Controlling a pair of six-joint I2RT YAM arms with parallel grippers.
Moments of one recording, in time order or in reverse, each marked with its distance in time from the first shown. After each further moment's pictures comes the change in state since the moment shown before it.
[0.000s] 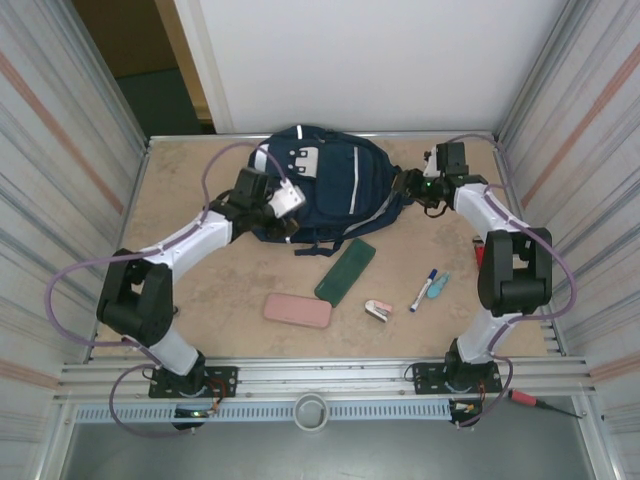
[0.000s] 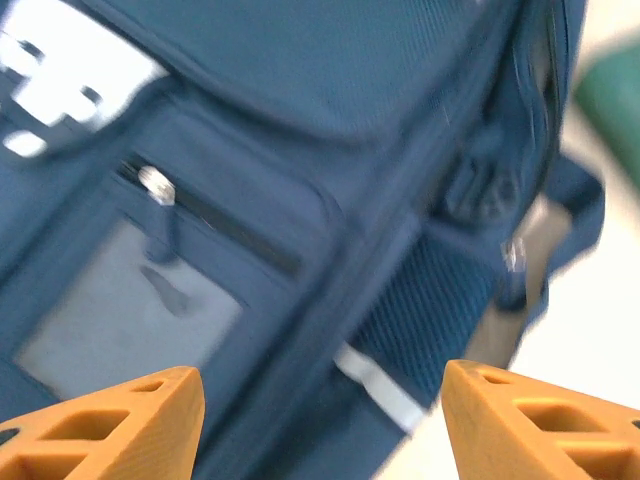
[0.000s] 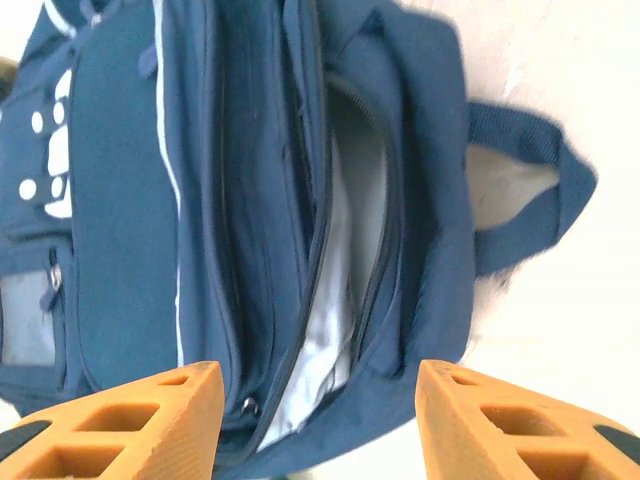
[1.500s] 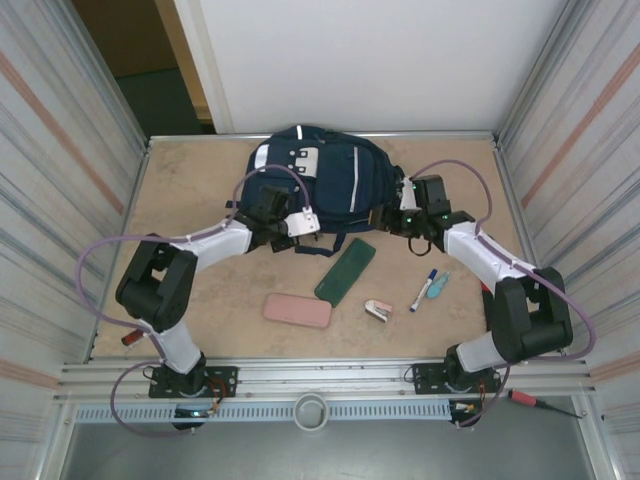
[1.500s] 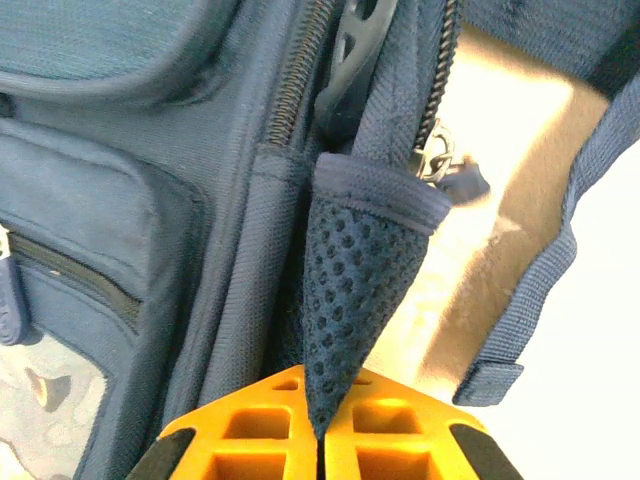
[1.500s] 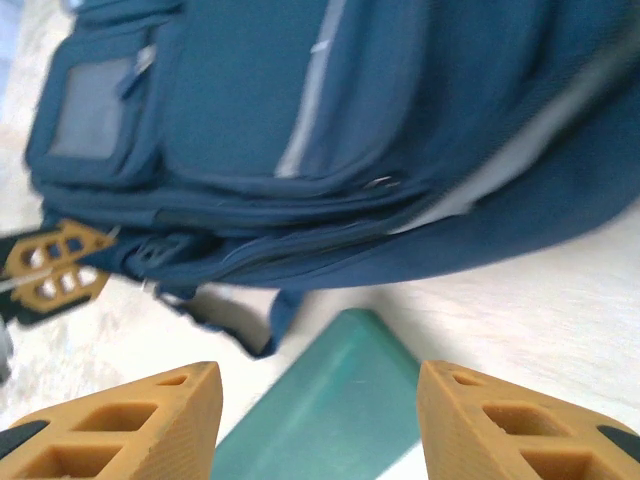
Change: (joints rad) left arm -0.071 0.118 -0.037 0.131 -0.076 0.220; right arm 0.227 -0.291 -0.336 0.127 0.005 -0.051
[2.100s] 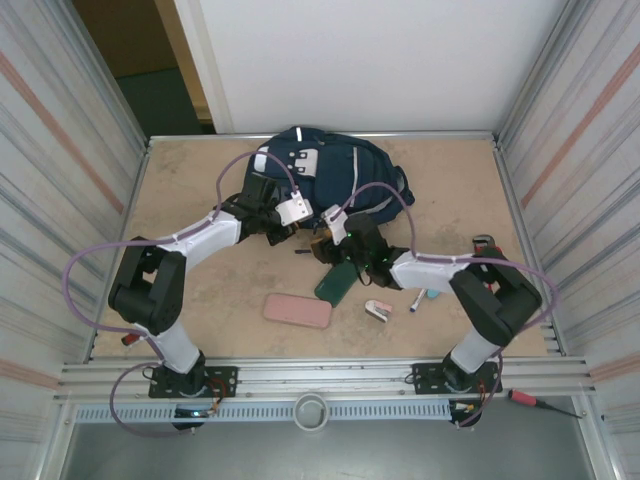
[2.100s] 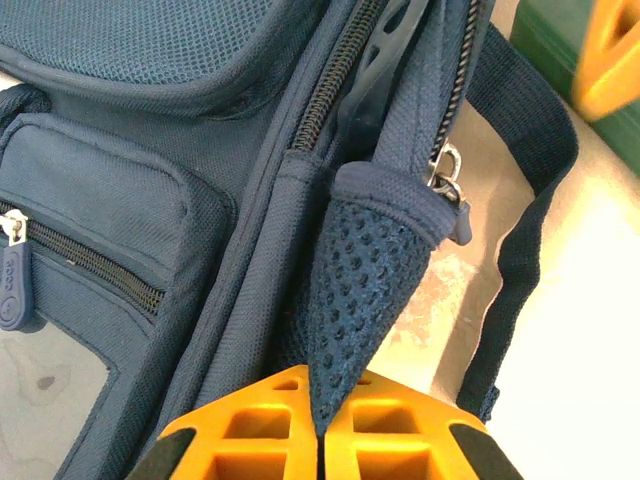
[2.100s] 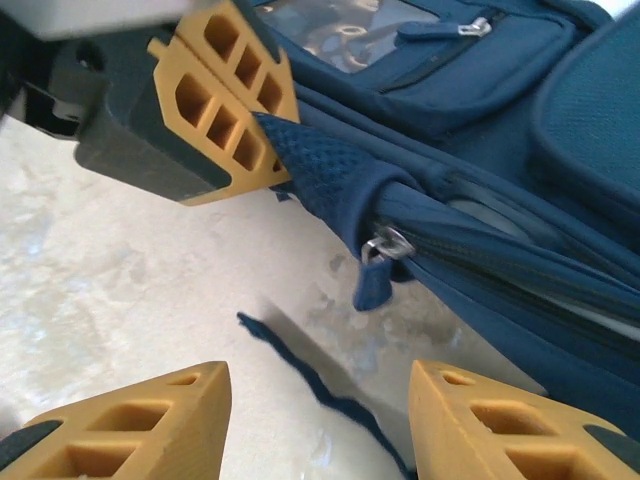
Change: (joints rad) left arm 0.064 -0.029 0.055 -0.092 0.174 -0.112; right arm 0.453 0.222 -0.154 0.658 0.329 -0.346
